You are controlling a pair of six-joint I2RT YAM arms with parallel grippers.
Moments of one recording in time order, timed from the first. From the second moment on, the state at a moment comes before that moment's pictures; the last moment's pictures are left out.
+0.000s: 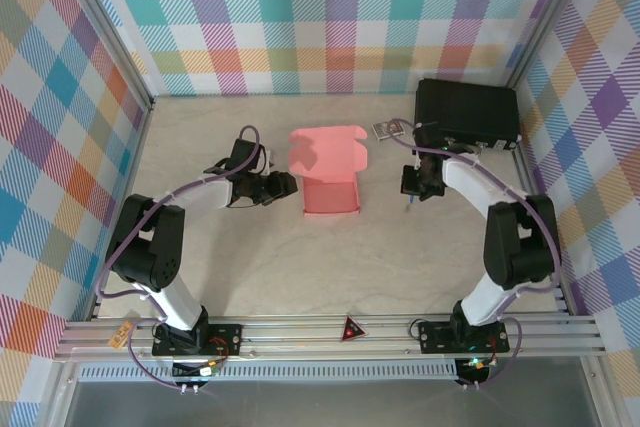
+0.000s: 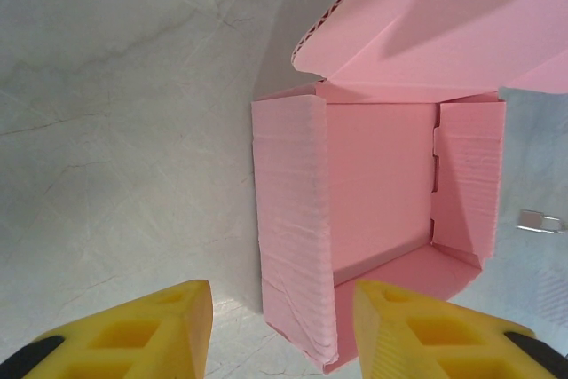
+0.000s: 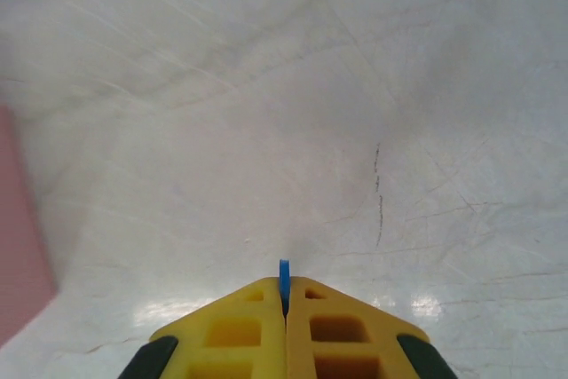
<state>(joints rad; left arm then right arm) -0.33 1.68 1.00 -0.27 0.44 -0.60 0.24 1.63 1.16 -0.73 -0.03 0.33</state>
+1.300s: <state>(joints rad) -0.33 1.45 0.93 -0.27 0.27 -0.58 0.54 1.92 1.47 -0.59 -0.35 0.37</state>
